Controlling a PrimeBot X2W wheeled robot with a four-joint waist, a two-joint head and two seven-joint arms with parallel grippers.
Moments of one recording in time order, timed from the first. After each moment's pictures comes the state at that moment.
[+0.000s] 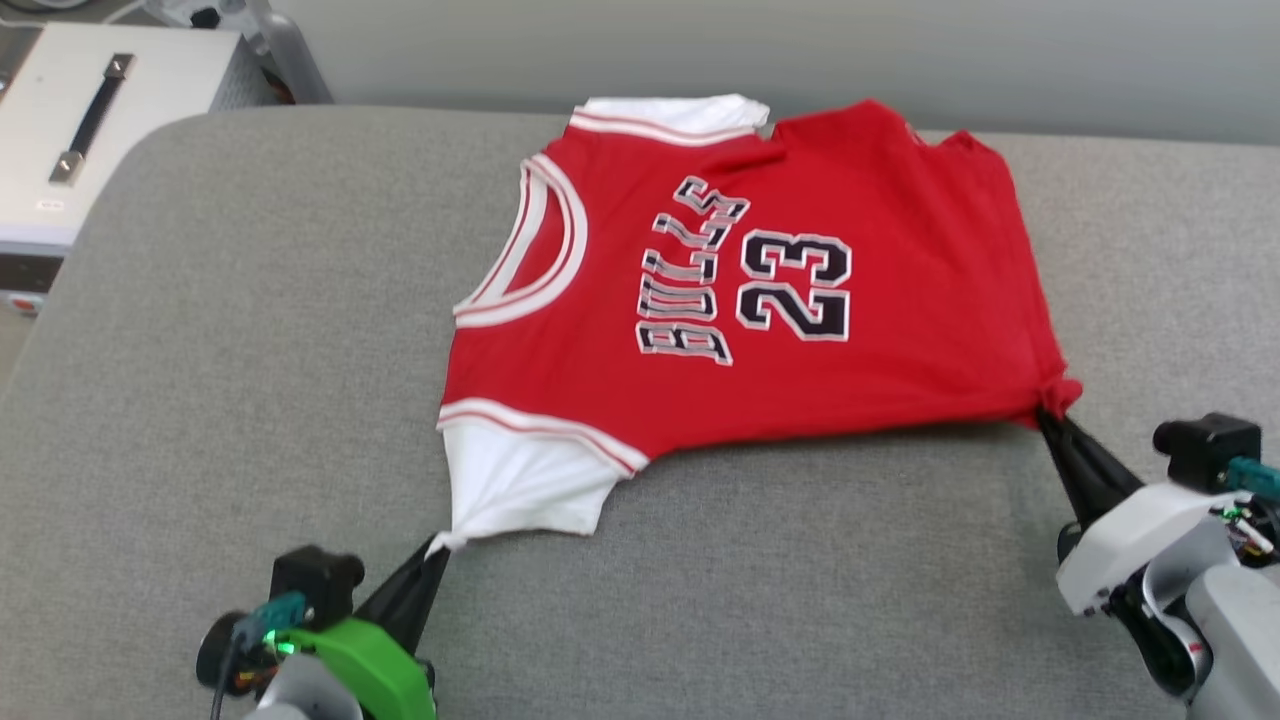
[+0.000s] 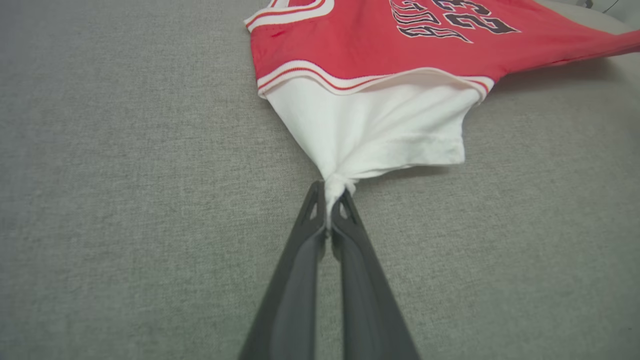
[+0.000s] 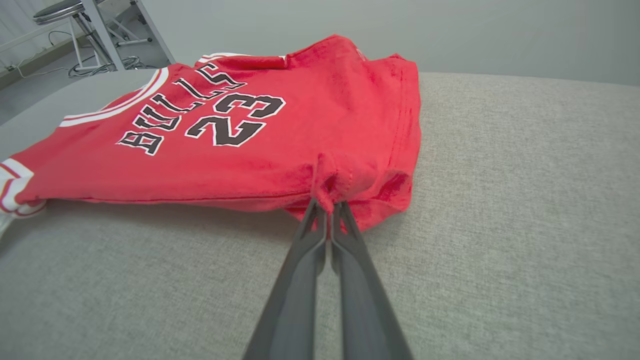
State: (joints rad) left arm -0.14 0.42 -0.46 0.36 -0.56 -0.13 -0.18; right arm -0.37 -0.48 0.47 0.55 0.68 0.14 -0.25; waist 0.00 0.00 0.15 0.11
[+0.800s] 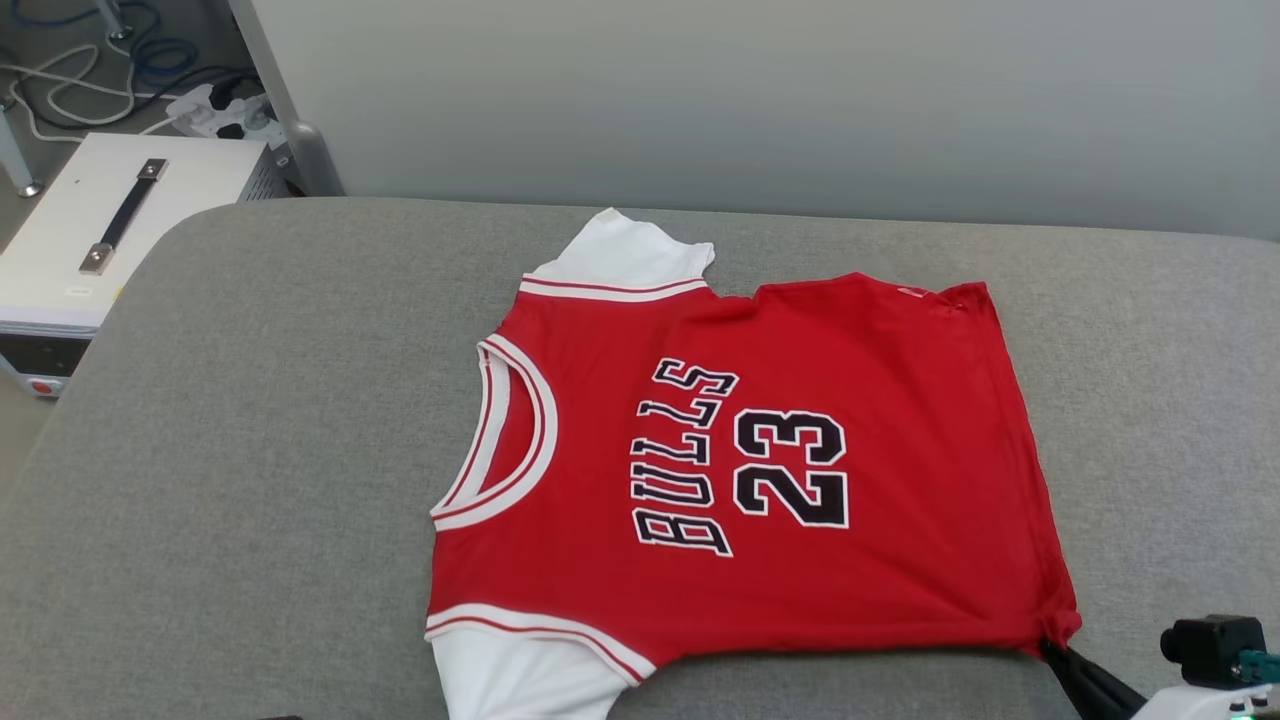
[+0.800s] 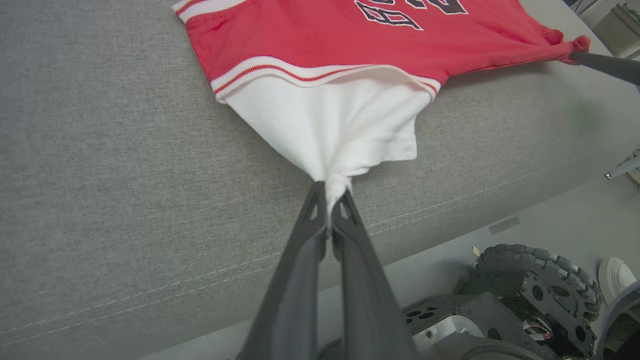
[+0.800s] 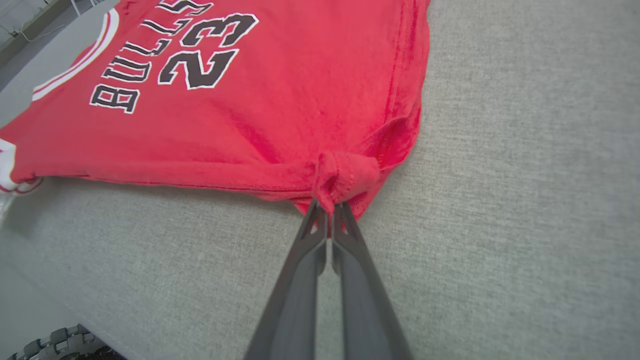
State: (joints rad) left arm 0.23 0.67 -0.54 -0.05 -0.76 -0.13 -0.01; right arm 0.01 -0.57 0.47 0.33 0.80 0.14 -0.10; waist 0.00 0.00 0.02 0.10
